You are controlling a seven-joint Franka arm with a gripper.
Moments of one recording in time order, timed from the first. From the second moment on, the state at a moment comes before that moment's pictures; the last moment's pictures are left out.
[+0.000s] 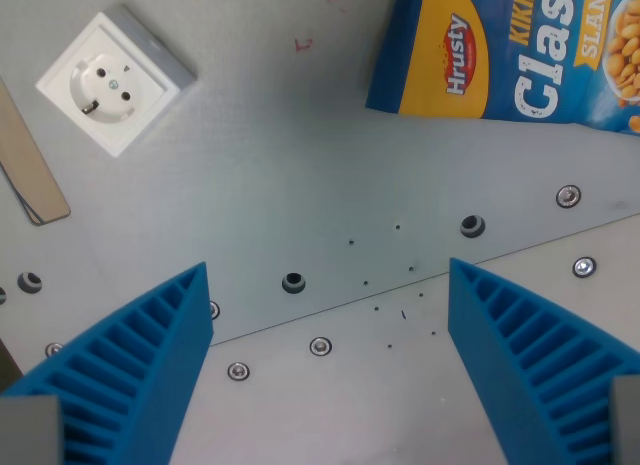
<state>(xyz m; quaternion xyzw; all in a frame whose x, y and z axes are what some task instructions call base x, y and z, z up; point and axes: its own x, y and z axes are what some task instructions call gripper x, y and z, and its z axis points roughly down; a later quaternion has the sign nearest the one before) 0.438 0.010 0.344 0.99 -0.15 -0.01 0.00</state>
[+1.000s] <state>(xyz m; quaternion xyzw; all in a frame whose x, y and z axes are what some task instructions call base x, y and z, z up) 0.375 -0.002 0.336 0.99 -0.15 -0.04 0.01</state>
